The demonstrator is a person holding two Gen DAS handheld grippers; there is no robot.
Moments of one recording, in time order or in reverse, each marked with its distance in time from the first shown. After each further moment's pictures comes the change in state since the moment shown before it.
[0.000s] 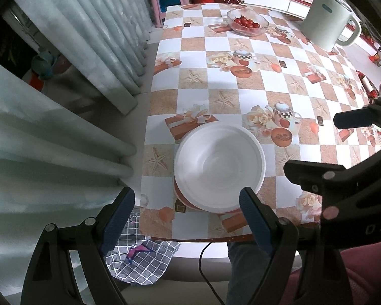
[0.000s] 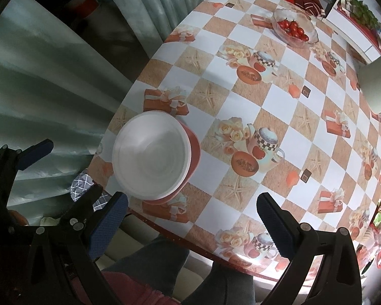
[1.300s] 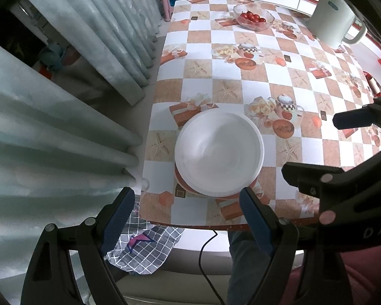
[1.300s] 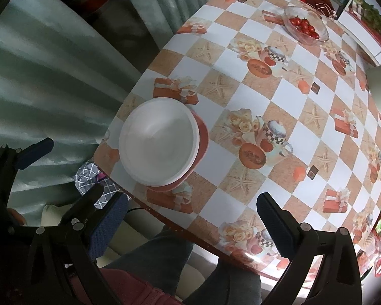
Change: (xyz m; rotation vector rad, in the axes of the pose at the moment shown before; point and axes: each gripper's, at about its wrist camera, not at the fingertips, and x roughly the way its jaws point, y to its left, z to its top) left arm -0.009 -0.011 -0.017 -0.059 0.038 0.050; right arm 0.003 0.004 -0.011 -0.070 0.027 0.050
